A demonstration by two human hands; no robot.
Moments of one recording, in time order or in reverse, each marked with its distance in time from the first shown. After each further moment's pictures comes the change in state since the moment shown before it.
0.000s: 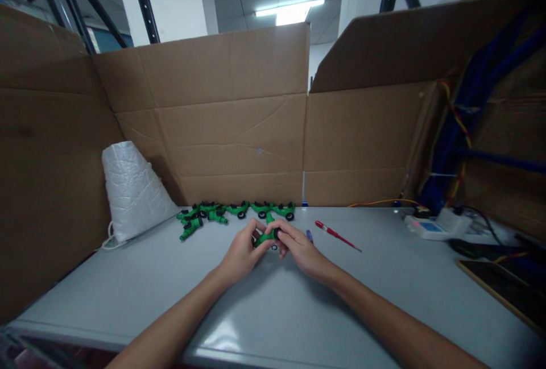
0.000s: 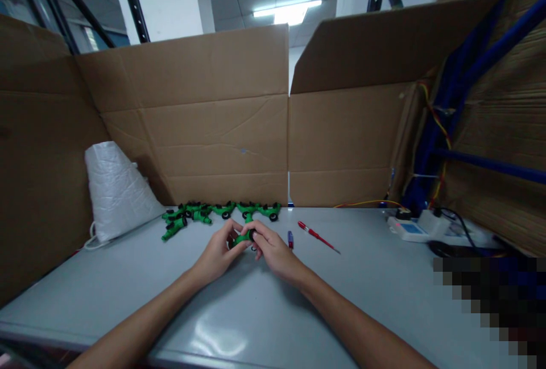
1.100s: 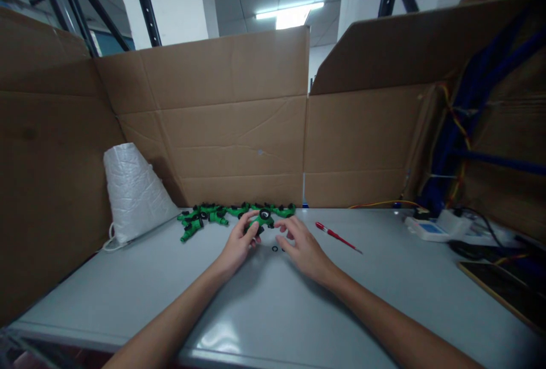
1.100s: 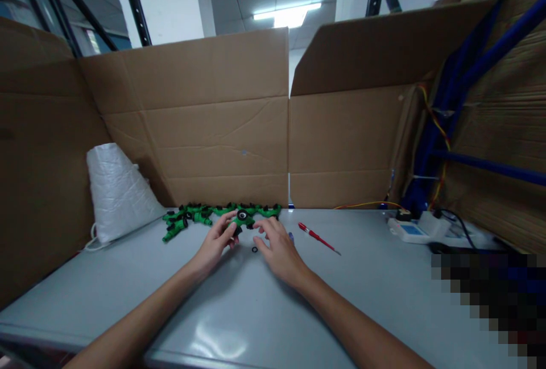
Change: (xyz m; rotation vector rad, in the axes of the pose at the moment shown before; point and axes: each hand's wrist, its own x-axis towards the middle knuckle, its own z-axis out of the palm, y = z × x) left_hand 0.014 -0.018 -0.001 -0.501 0.136 -0.244; right_hand -0.006 -0.004 -0.011 -0.609 0.206 -0.098
